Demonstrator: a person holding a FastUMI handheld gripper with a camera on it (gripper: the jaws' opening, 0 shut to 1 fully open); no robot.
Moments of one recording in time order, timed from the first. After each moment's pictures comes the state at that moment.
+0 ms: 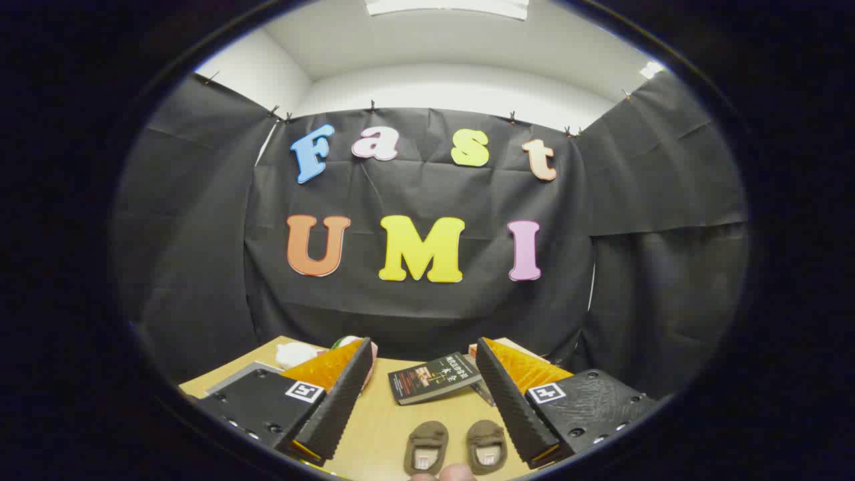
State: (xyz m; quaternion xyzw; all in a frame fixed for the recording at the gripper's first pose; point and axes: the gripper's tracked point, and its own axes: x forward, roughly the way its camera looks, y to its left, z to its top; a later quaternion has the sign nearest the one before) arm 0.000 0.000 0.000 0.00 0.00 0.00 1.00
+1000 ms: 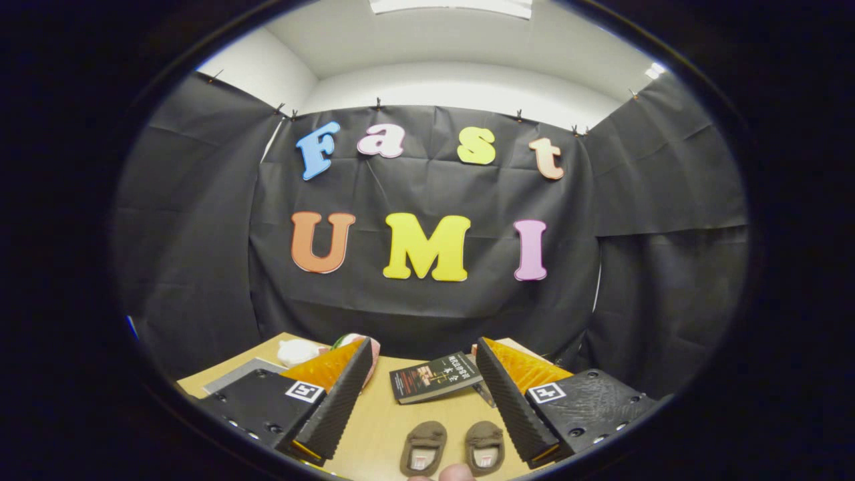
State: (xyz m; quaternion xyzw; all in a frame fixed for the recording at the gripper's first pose) arm 0.011 0.001 -0.001 -0.01 0.00 0.02 1.00
